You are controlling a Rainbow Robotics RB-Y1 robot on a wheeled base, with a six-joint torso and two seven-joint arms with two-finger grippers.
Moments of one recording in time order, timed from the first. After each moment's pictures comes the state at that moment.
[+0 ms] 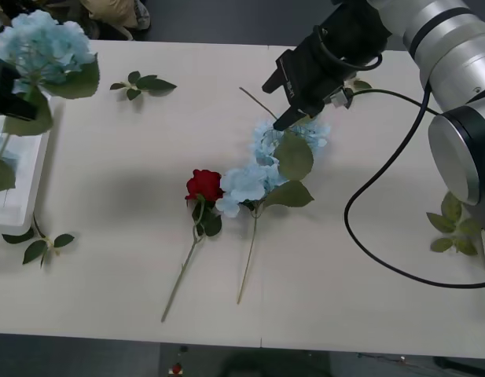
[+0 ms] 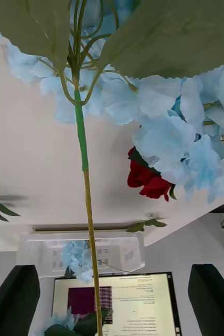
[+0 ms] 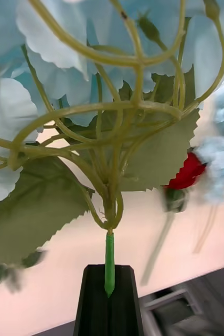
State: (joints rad) right arm -1.37 -0.32 0.13 -0.39 -1.12 1.49 0.12; left arm -0.60 1.17 -0.03 -1.67 1.44 1.57 -1.32
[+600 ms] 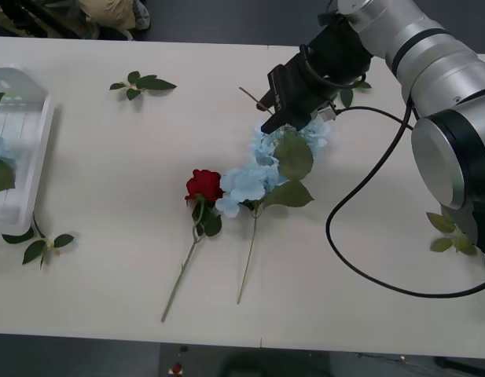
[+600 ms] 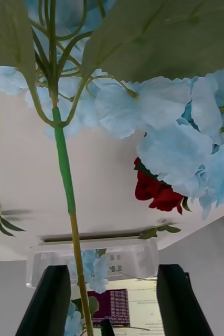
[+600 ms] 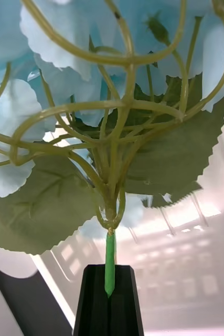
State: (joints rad) right arm -1.37 -0.27 0.07 -0.30 -1.06 1.40 0.12; left arm -0.60 1.22 -0.15 -1.25 0.94 1.30 -2.04
